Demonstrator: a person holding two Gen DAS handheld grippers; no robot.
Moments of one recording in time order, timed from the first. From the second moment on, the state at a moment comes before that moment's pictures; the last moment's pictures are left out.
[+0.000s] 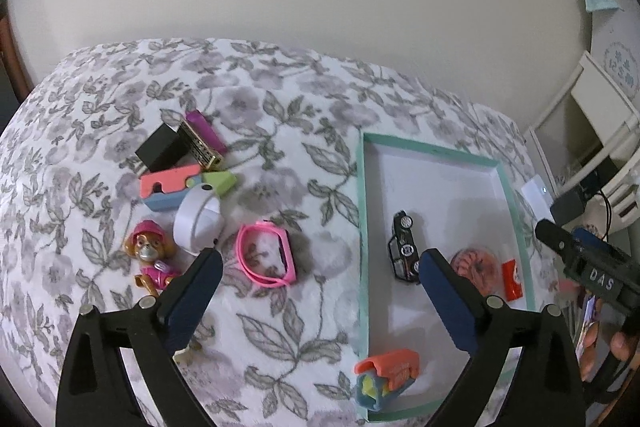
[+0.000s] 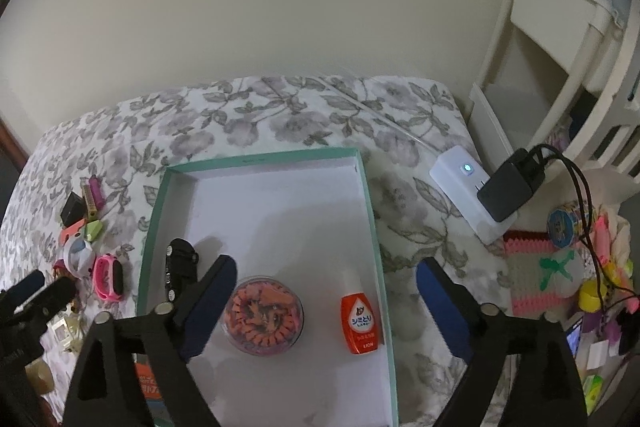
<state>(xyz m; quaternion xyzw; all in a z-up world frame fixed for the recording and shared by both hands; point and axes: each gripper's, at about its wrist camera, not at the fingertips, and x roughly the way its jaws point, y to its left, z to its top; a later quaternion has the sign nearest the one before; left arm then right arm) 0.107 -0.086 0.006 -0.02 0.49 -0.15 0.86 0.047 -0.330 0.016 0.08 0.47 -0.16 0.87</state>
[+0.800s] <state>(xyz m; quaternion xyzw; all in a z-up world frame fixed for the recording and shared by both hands) 0.129 0.046 0.045 -0.13 0.41 -0.02 0.90 0.080 -0.246 0.036 0.09 0.39 -0.05 0.91</state>
